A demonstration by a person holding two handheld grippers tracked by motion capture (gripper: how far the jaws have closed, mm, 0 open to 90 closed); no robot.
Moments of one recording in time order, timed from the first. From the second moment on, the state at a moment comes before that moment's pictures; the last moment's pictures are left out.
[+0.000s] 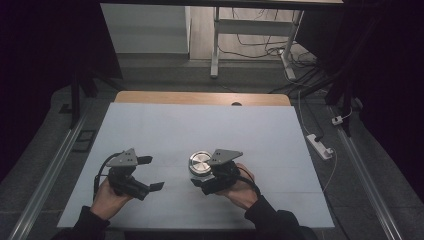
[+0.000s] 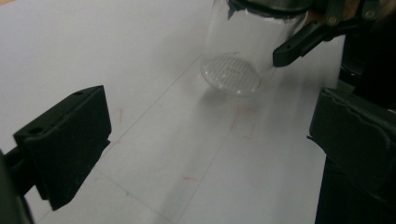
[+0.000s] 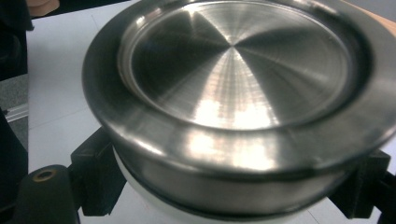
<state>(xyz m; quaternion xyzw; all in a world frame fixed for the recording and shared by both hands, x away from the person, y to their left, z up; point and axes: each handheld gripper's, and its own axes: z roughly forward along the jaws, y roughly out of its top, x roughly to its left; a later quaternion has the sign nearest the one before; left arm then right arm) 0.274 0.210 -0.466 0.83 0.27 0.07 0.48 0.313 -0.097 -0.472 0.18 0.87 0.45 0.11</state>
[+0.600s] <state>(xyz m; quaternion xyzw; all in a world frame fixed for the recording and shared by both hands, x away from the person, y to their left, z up) 0.304 0.166 -0.442 0.85 0.18 0.06 0.49 0.313 -0.097 -0.473 0.17 0.87 0.45 0.09</state>
